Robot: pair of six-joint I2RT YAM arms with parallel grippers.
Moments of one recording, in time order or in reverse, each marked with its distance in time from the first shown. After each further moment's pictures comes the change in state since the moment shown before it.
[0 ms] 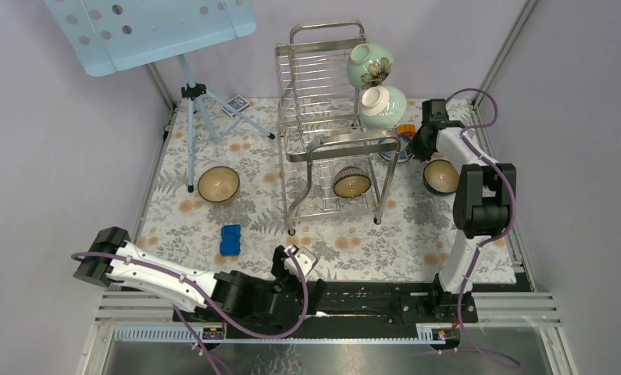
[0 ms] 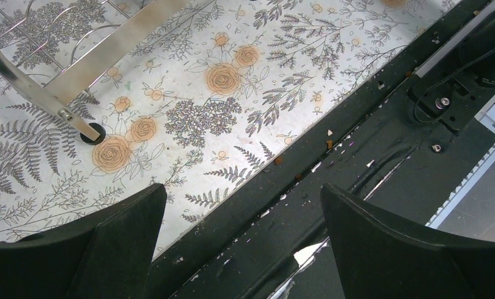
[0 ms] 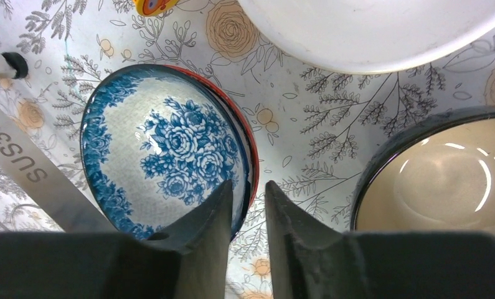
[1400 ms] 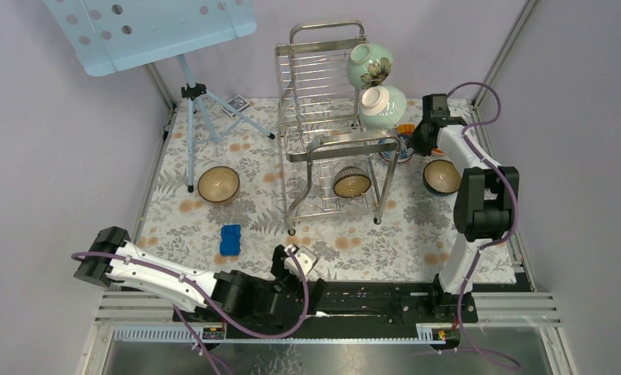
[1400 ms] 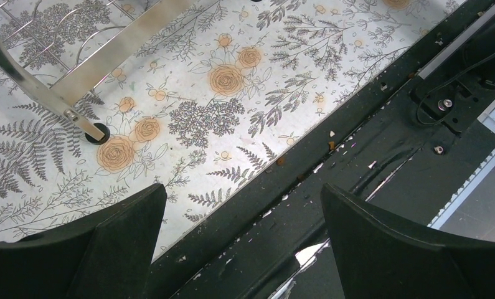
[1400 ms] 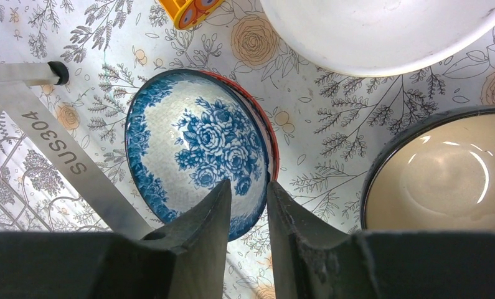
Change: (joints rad) left arm 0.000 0.007 0.020 -0.026 -0.007 -0.008; right arm 0.015 -0.032 0.032 -0.016 0.014 0.016
